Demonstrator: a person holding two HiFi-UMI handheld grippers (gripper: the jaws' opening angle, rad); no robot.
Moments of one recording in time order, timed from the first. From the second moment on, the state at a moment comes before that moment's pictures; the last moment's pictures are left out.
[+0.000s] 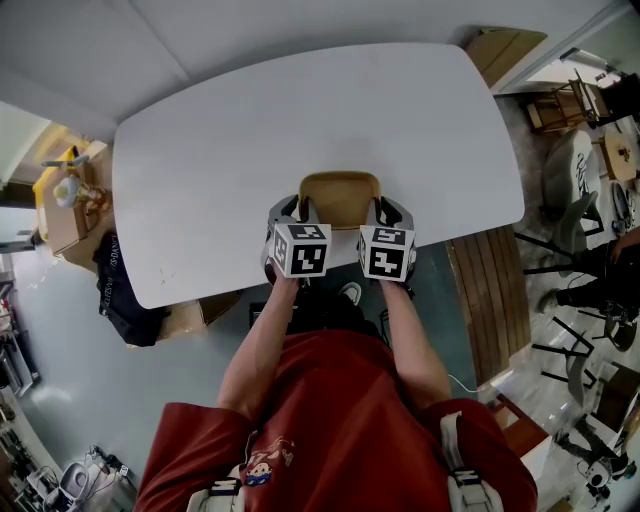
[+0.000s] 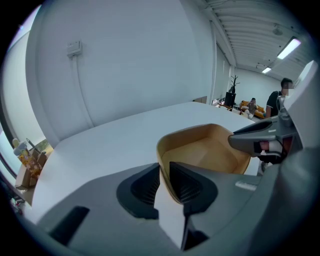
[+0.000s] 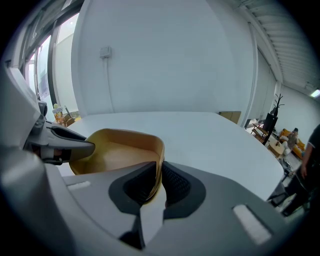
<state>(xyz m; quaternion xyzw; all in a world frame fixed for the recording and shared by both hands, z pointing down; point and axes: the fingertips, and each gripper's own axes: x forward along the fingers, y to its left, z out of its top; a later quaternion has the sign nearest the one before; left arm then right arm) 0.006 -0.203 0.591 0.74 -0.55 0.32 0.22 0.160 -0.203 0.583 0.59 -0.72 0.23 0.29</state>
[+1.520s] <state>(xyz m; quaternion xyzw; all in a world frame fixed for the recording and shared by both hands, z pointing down) -0.003 -0.201 0.635 0.73 -0.54 0.36 0.24 0.148 -0.196 0.622 0.56 -0.72 0.25 0.33</state>
